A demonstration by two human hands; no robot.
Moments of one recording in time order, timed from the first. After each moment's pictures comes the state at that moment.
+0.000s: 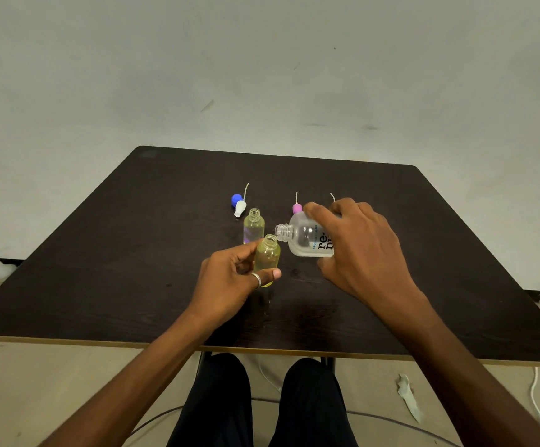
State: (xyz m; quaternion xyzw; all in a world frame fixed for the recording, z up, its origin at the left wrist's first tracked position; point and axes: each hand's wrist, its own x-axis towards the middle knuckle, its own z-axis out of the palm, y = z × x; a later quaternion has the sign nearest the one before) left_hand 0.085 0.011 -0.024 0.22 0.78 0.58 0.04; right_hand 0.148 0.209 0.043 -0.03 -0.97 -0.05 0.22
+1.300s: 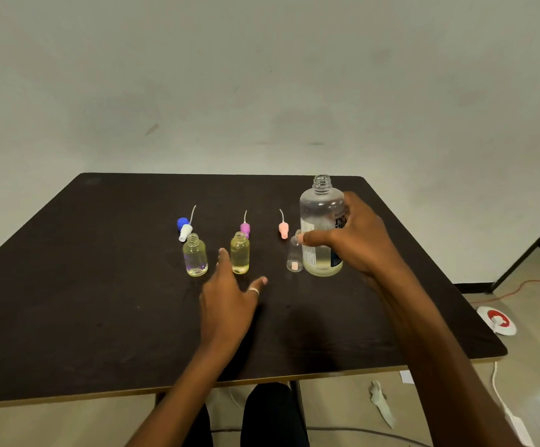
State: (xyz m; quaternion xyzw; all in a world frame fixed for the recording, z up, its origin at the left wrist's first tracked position) left_hand 0.092 0.120 -0.052 0.13 0.88 0.46 -0.06; right_hand 0.155 0.305 0.068 -0.18 -0.86 0.44 0.22
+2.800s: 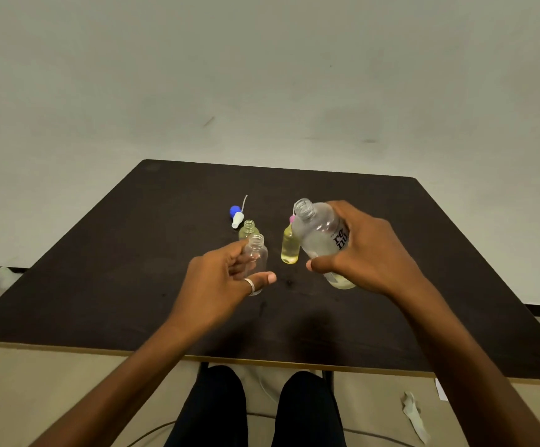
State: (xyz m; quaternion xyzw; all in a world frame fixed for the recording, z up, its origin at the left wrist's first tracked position) left_hand 0.101 0.009 0.011 0.23 0.83 0.50 0.00; right_hand 0.154 0.235 0.068 -0.04 -0.95 0.26 0.15
